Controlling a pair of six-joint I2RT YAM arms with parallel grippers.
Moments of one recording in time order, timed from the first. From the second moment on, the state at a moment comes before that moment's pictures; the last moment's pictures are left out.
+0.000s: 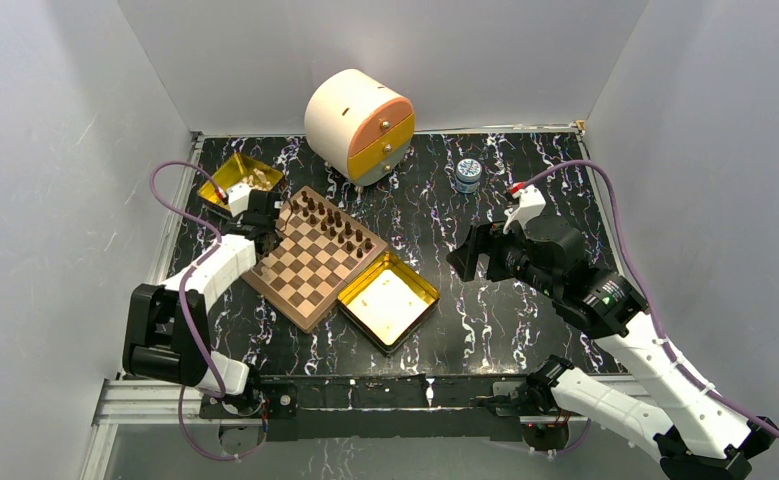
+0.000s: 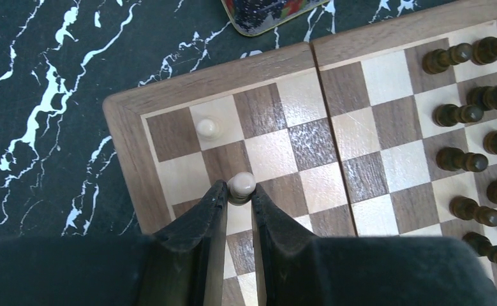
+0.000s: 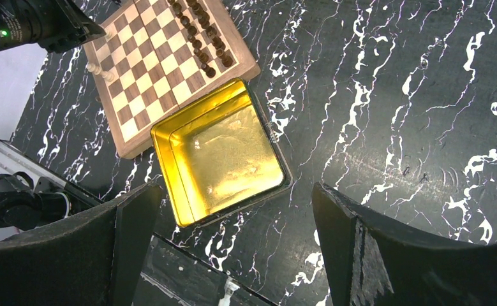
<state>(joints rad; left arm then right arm) -0.21 1.43 0.87 -0.38 -0.55 -0.62 0.73 0.77 1.03 -0.71 0.07 0.46</state>
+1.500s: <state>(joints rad) -0.14 1.49 0.85 -0.32 -0.51 -0.59 0.73 0.76 1.03 -0.71 0.07 0.46</state>
